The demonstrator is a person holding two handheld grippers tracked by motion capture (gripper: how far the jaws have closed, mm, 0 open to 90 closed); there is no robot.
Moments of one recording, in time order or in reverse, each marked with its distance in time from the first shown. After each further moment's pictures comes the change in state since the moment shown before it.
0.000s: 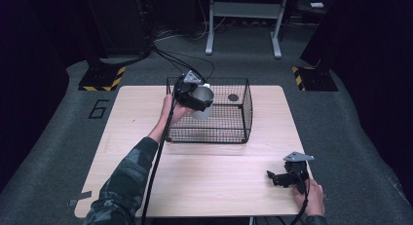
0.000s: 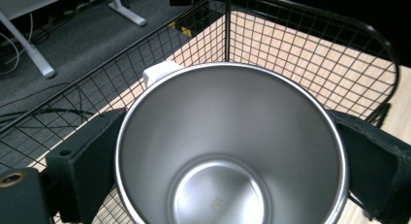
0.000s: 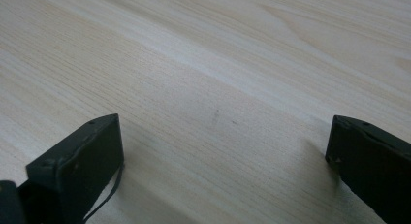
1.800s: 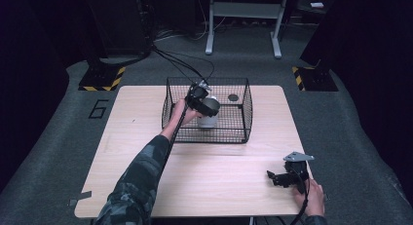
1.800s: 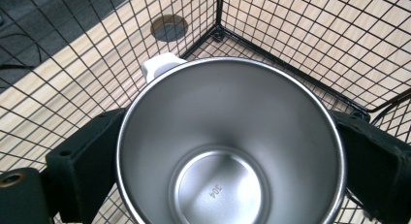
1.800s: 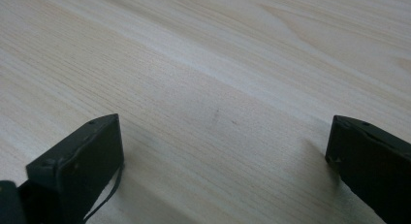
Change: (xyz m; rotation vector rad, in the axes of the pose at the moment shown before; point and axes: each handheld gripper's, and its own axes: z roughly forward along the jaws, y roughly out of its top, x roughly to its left) left arm 0.005 -0.021 0.073 0.194 -0.085 -0.027; right arm 0.000 0.000 0.000 -0.005 0.000 0.005
